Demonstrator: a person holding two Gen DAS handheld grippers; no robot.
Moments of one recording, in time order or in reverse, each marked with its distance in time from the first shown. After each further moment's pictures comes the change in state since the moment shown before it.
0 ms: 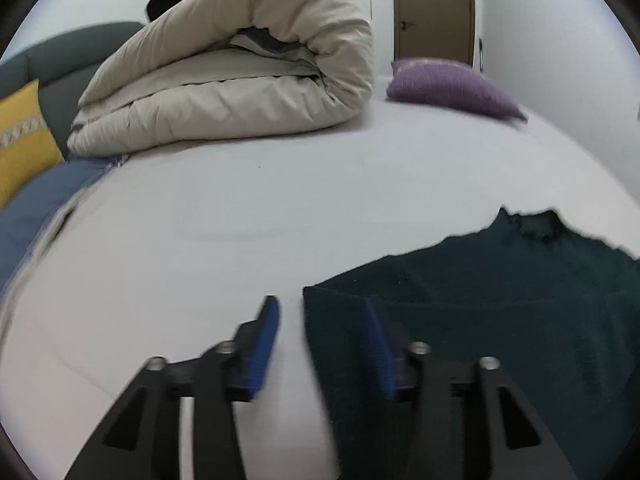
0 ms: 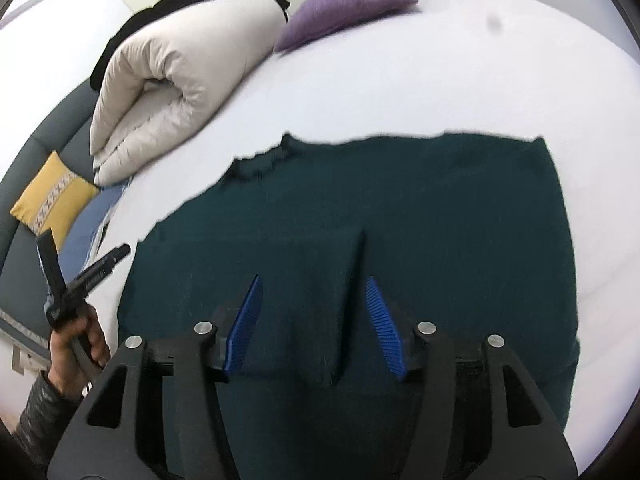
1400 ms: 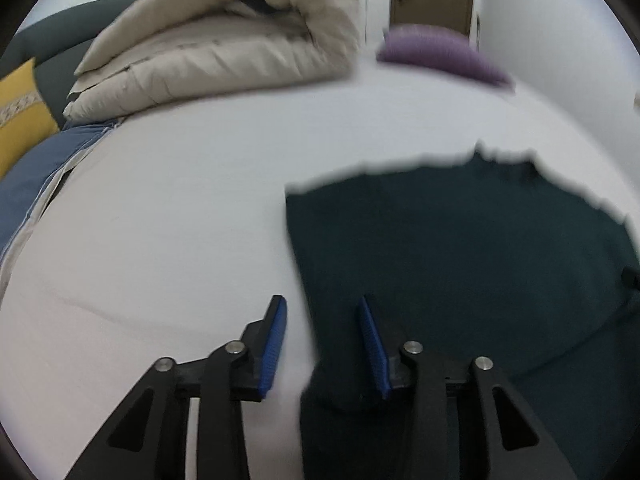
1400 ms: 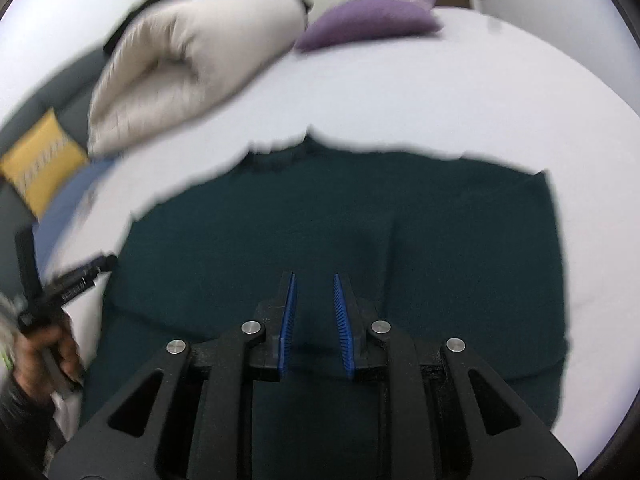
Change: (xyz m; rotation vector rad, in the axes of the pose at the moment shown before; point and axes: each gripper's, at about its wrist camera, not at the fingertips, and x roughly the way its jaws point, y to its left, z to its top) left arm -0.020 -0.005 -0.058 -0.010 0.118 -0.029; right arm 0.001 0.033 -0.013 -0.164 0.028 -0.112
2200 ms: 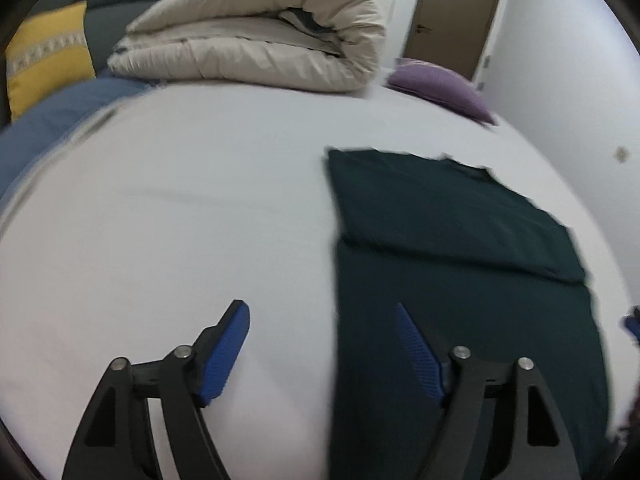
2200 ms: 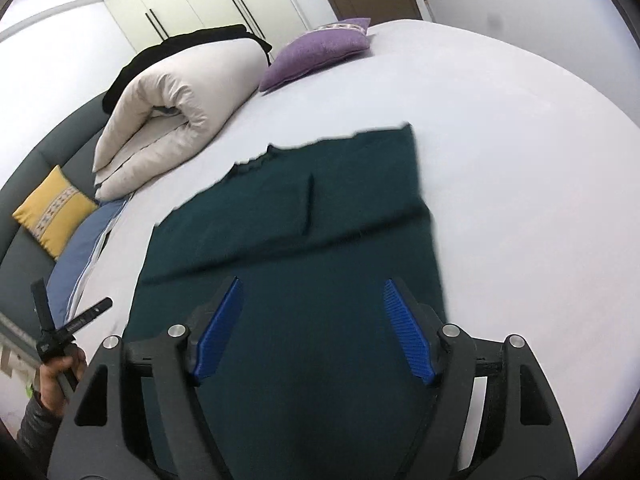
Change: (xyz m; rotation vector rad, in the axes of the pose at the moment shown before) left arm -0.130 0.048 -0.100 -0.192 -0.041 -0.159; right arm -0.178 -0.055 -0.125 0.207 -0.160 0.019
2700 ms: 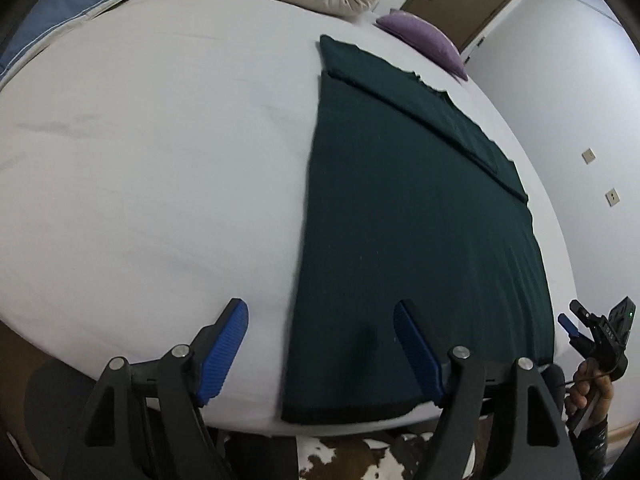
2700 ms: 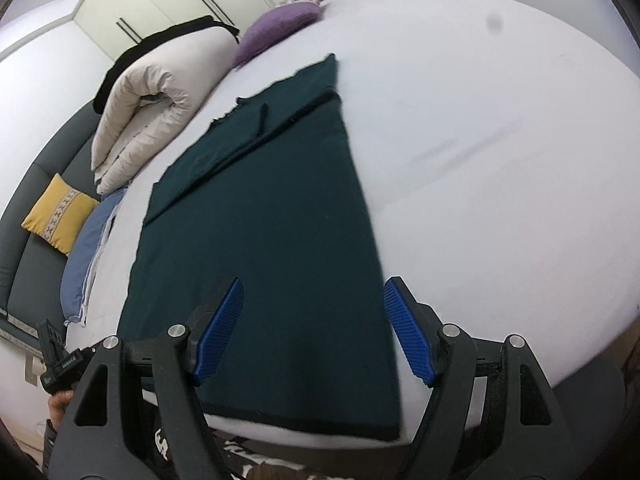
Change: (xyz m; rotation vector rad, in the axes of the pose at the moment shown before) left arm -0.058 0.013 -0.132 -0.123 0.228 -0.162; right arm -0.084 -0.059 -0.128 0.141 0.092 -0.007
